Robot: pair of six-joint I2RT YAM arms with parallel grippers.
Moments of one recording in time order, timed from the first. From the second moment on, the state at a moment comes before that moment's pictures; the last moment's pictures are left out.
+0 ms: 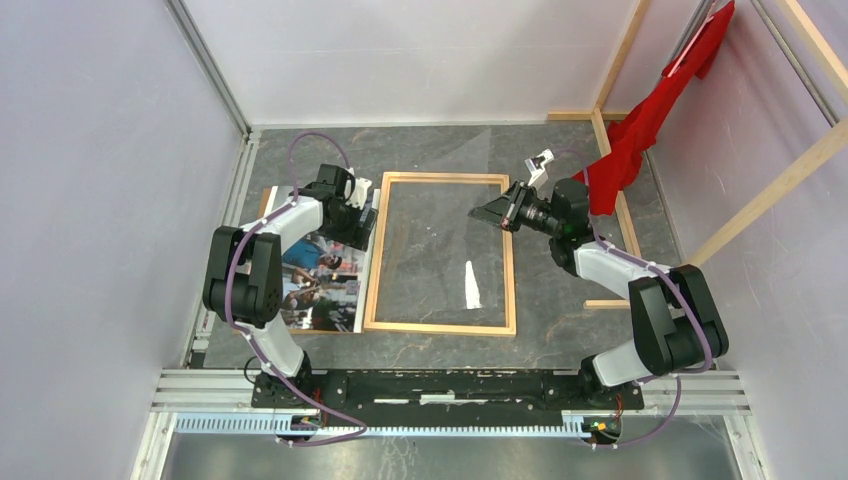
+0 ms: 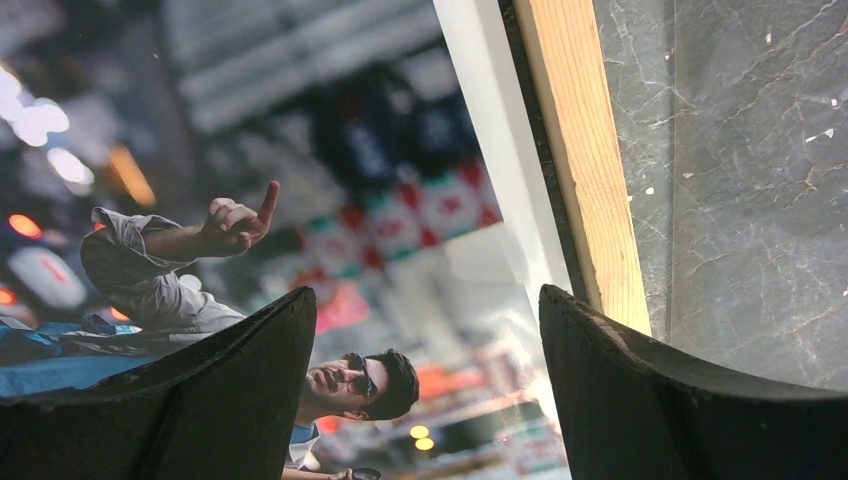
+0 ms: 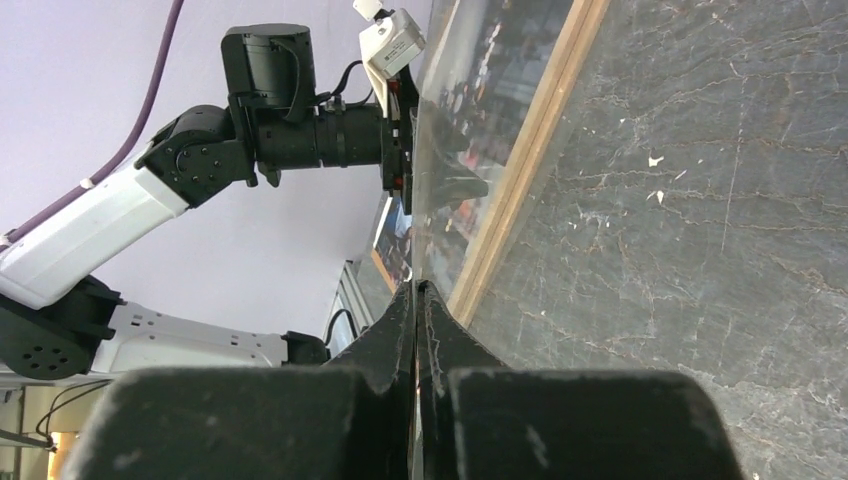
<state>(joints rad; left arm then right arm) -0.20 1.74 1.11 -0.52 0.11 0.19 0.27 1.47 0.70 0.60 -0.73 0.95</state>
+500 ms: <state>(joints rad) -0.20 1.74 1.11 -0.52 0.11 0.19 0.27 1.47 0.67 0.74 -0.75 1.10</state>
